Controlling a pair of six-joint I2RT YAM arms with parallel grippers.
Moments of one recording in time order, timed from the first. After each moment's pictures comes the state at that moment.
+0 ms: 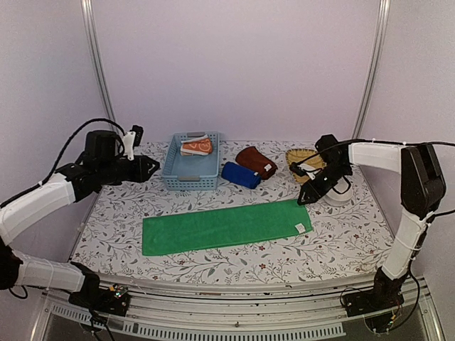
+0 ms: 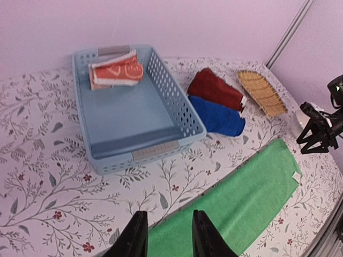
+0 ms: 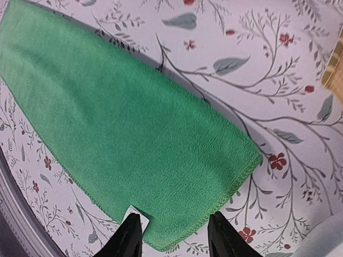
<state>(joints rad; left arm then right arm) -0.39 1.10 0.87 -0.20 0.14 -0.23 0.31 1.80 1.32 -0.78 -0.40 -0.38</state>
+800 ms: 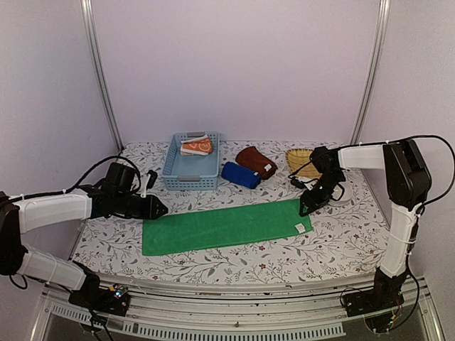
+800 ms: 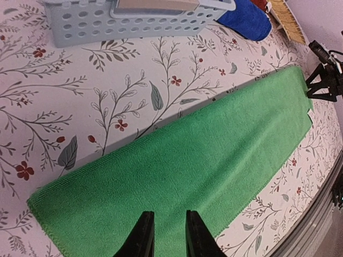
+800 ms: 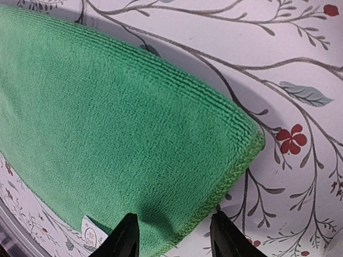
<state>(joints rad) -0.43 1.26 0.64 -0.21 0.27 -0.35 0.31 1.99 1.34 -0.83 -0.29 -0.30</state>
